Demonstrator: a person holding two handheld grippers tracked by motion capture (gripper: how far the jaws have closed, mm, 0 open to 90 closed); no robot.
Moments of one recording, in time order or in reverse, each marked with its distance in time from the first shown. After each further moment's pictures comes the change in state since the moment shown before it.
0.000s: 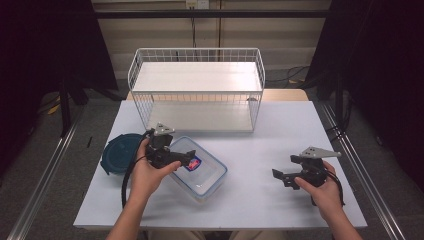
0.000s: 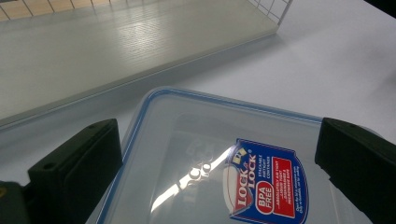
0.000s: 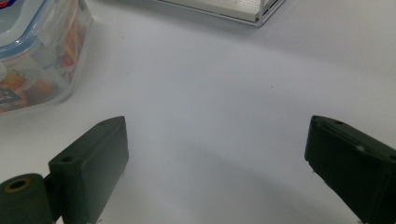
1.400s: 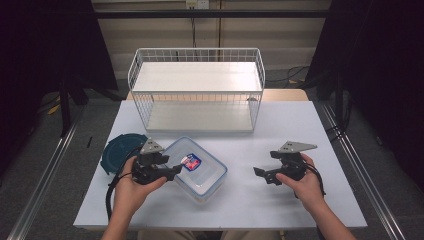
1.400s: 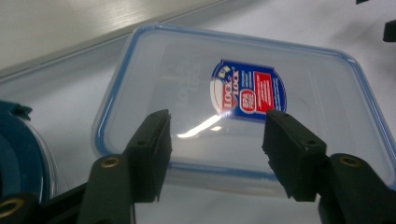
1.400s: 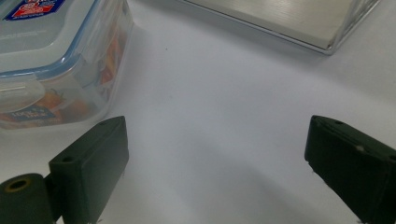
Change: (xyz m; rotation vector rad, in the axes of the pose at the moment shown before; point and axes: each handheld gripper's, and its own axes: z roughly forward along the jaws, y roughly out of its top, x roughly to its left) left arm 0.003 -0.040 -0.033 0.054 -0.059 0.047; right arm 0.028 0.024 0.036 0.024 0.111 -0.084
